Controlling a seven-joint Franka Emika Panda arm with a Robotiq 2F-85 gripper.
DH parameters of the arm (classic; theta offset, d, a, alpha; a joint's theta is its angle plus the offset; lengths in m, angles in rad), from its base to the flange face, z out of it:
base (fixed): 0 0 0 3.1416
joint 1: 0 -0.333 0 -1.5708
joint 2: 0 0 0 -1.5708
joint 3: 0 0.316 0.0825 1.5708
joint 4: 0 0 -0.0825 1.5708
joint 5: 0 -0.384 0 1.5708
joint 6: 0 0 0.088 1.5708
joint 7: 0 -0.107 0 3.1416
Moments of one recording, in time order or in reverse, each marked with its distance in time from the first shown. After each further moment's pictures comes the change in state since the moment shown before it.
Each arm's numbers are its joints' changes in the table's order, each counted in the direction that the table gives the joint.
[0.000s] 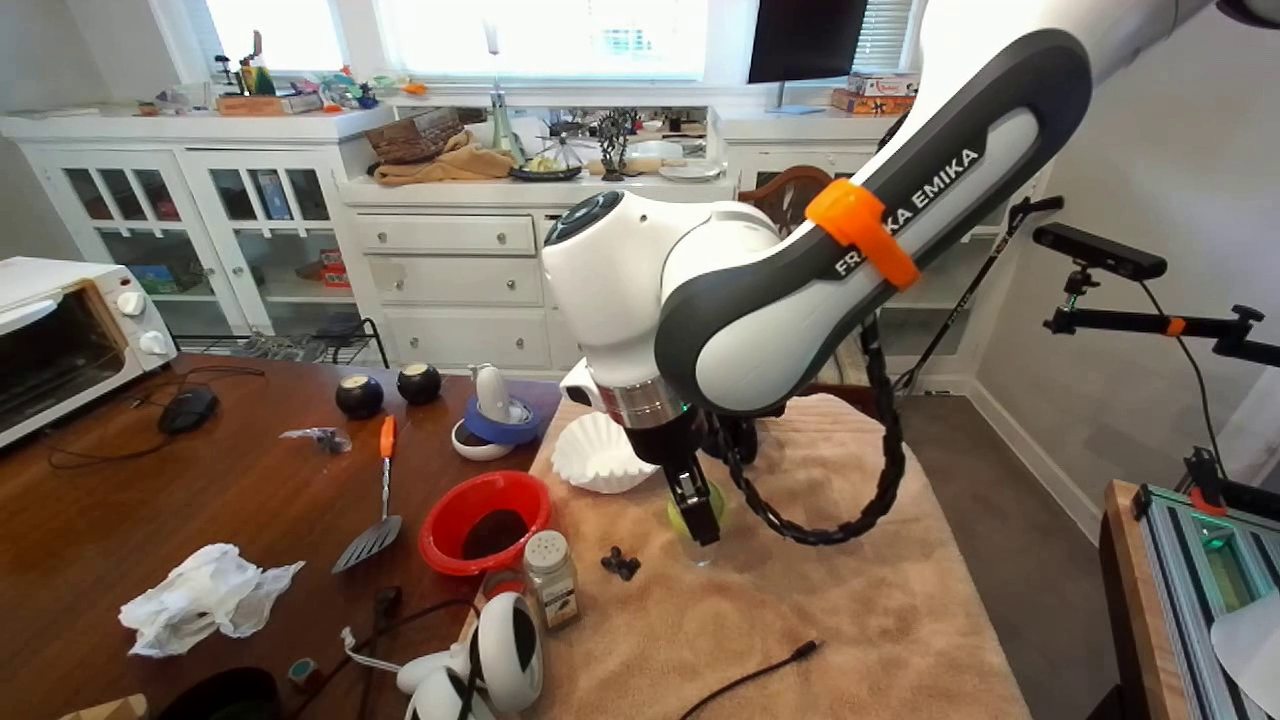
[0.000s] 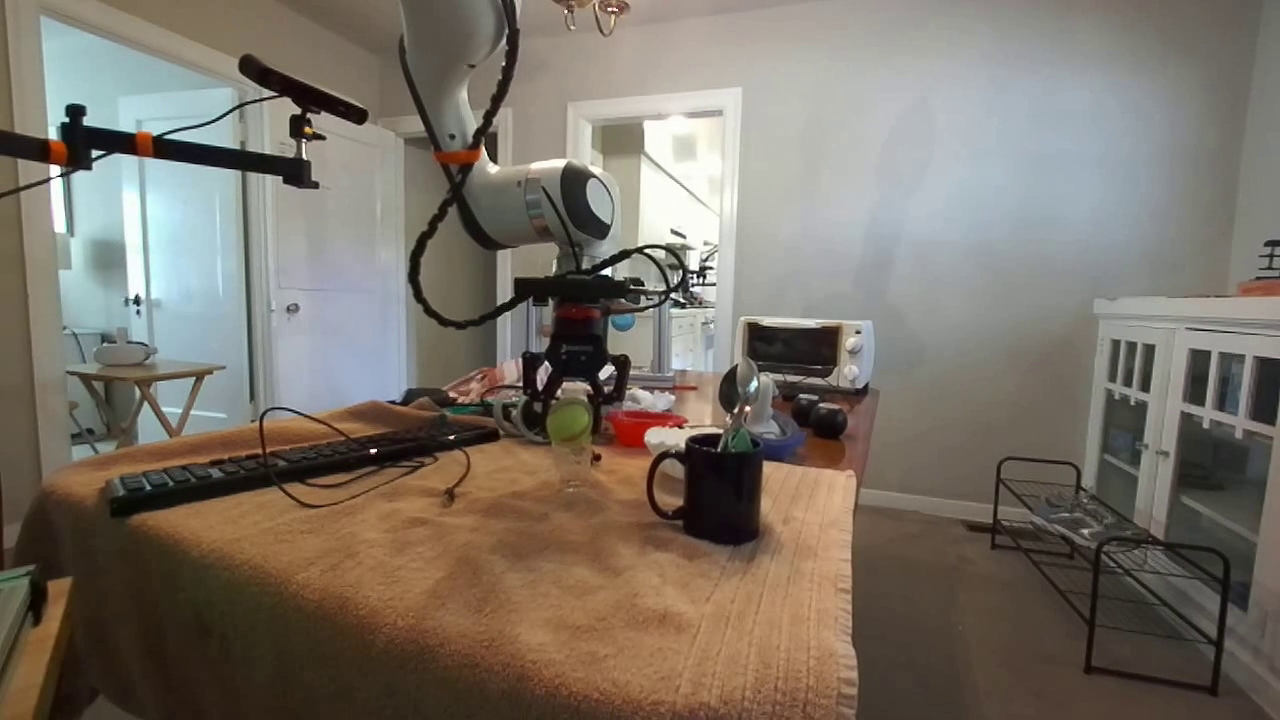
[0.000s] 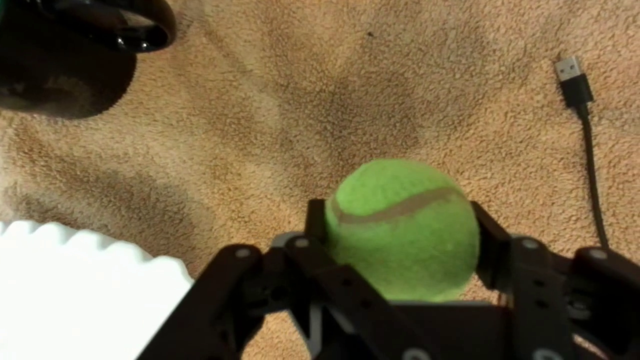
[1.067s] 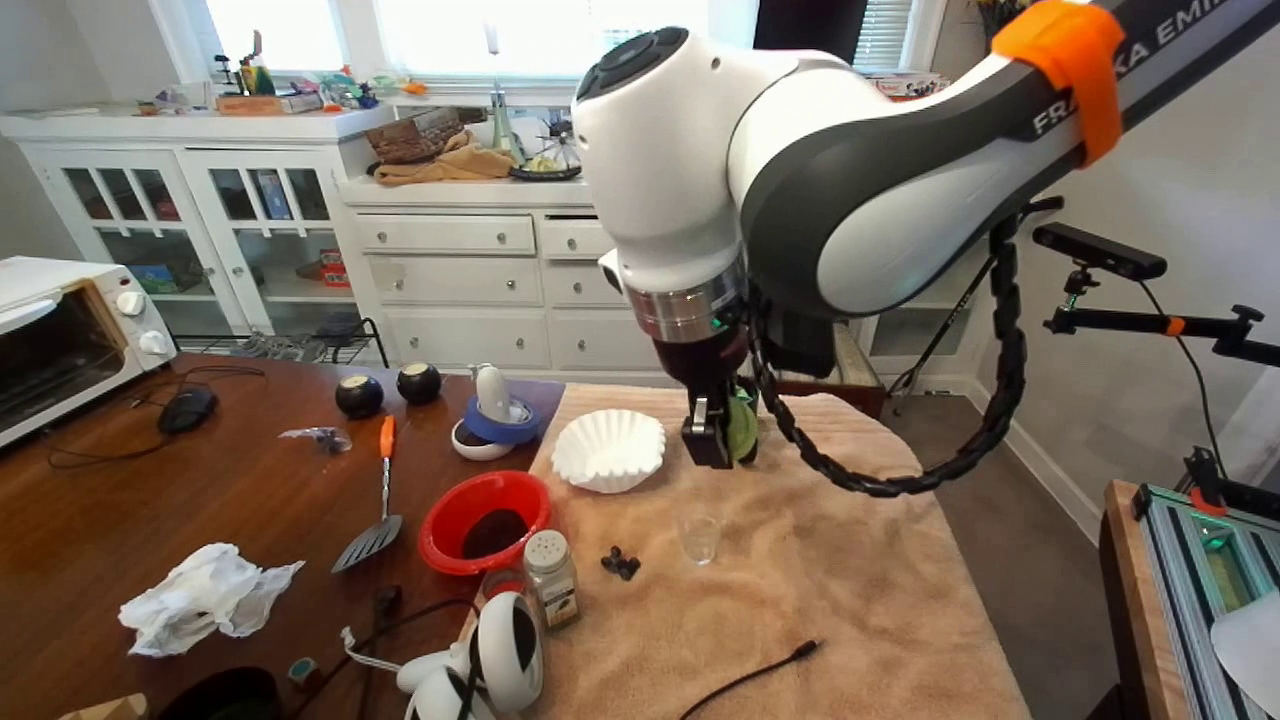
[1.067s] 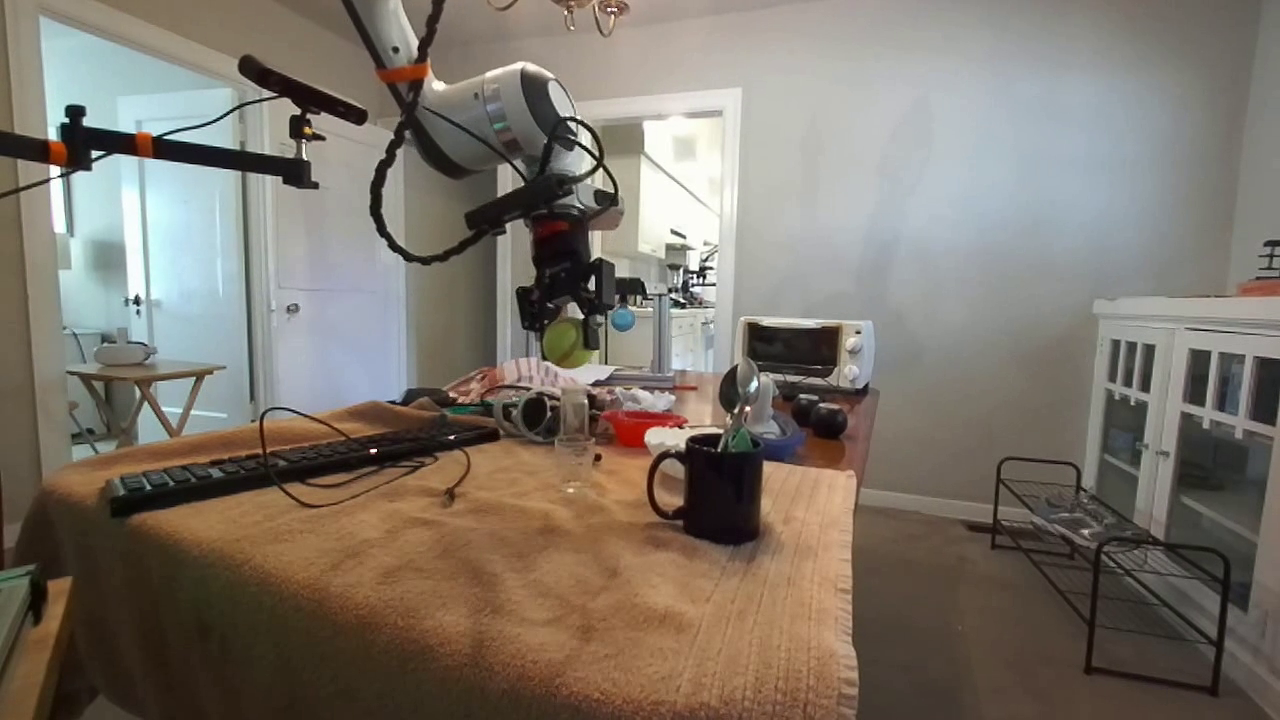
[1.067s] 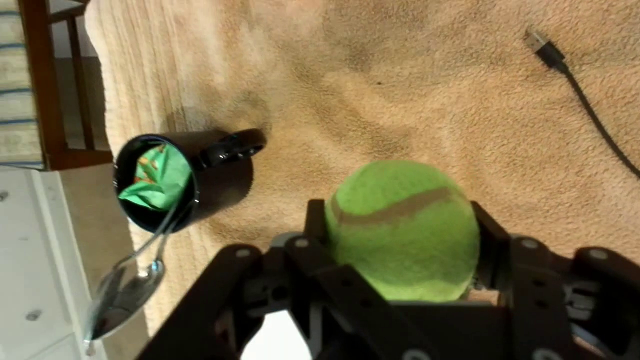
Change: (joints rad) arm -0.077 0.267 -0.044 -0.130 0.102 0.072 -0.511
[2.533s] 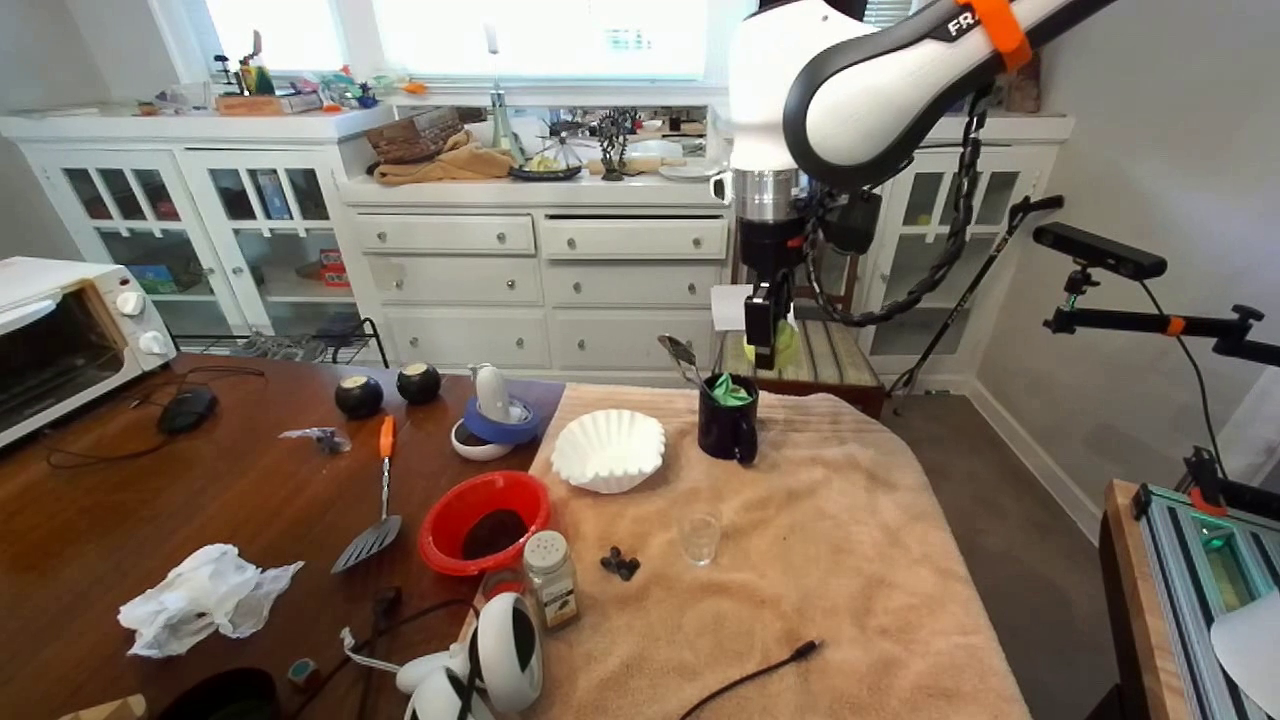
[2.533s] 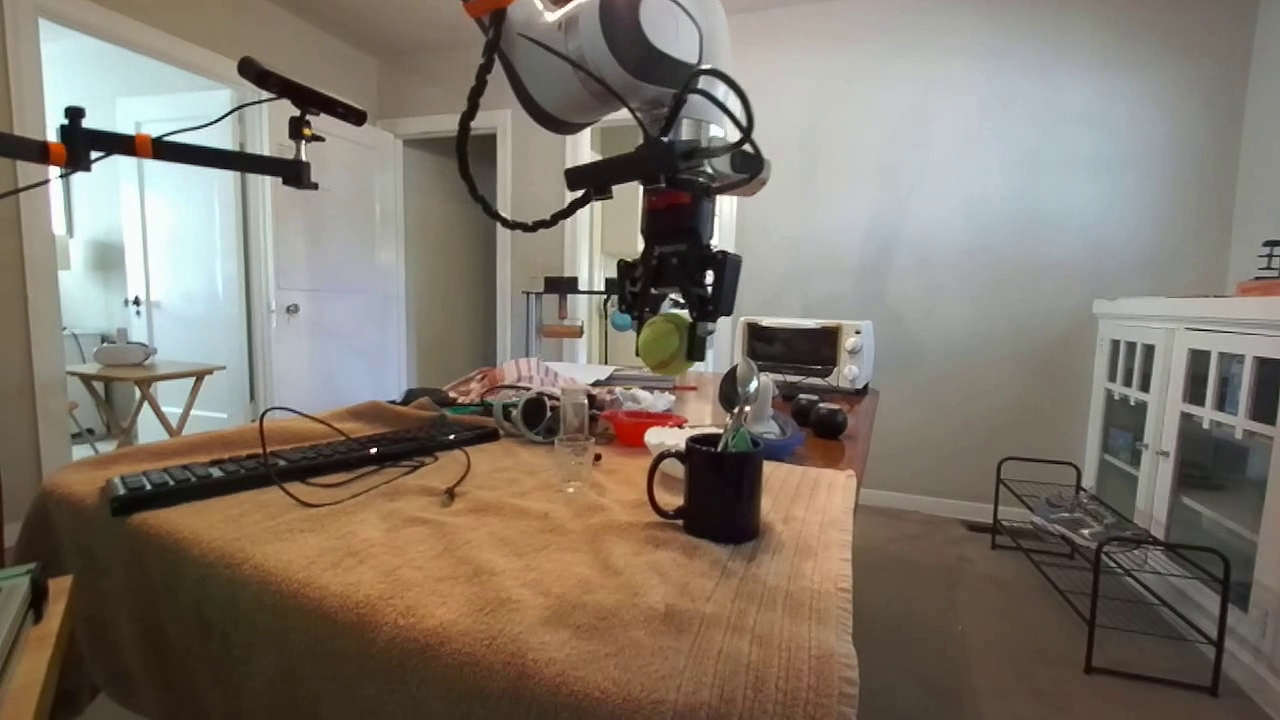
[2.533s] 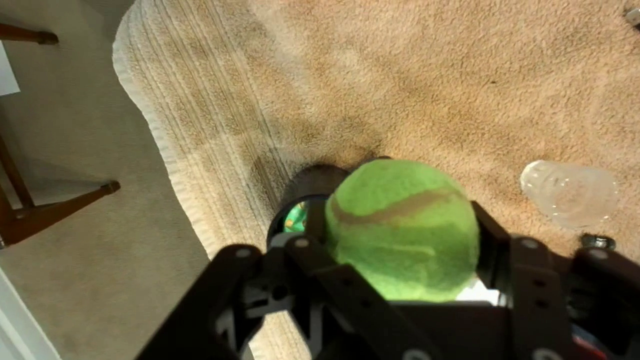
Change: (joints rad) arm 0.273 0.123 -0.127 -0.140 -0.283 -0.172 0.365
